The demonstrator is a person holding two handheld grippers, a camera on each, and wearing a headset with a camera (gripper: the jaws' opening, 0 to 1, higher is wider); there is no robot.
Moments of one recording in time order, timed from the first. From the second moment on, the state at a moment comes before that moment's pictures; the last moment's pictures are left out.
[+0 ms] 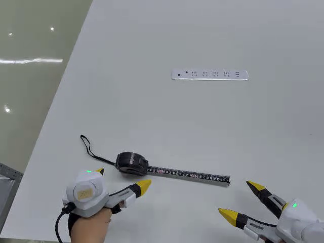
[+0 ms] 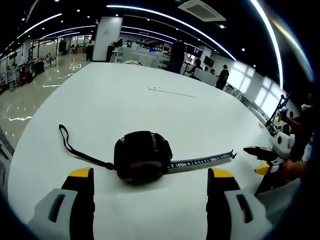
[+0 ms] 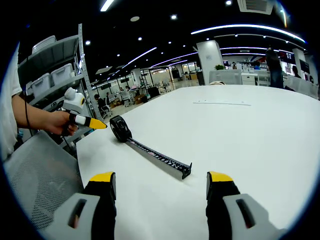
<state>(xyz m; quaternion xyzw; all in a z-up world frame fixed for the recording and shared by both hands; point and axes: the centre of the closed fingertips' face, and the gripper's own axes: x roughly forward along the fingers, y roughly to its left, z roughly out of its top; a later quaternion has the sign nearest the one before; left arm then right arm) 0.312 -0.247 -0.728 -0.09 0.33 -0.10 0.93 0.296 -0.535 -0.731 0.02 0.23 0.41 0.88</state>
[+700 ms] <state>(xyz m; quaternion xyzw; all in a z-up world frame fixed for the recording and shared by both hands) 0.329 -0.246 -0.743 -0.08 0.35 -0.08 0.93 0.301 -0.536 -0.726 0.03 0.23 0.40 0.89</state>
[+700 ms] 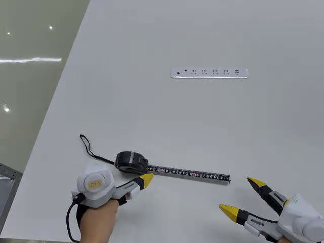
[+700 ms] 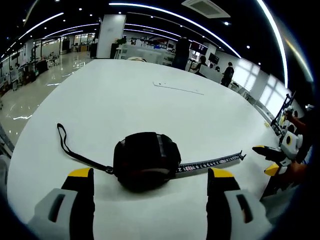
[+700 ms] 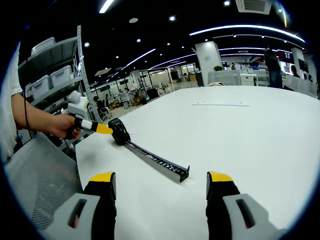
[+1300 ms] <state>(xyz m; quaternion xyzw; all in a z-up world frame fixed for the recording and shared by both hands) 0.346 -0.247 -0.754 -0.09 0.36 -0.07 0.93 0.302 -0.538 -0.728 0.03 0.23 0.40 0.89</state>
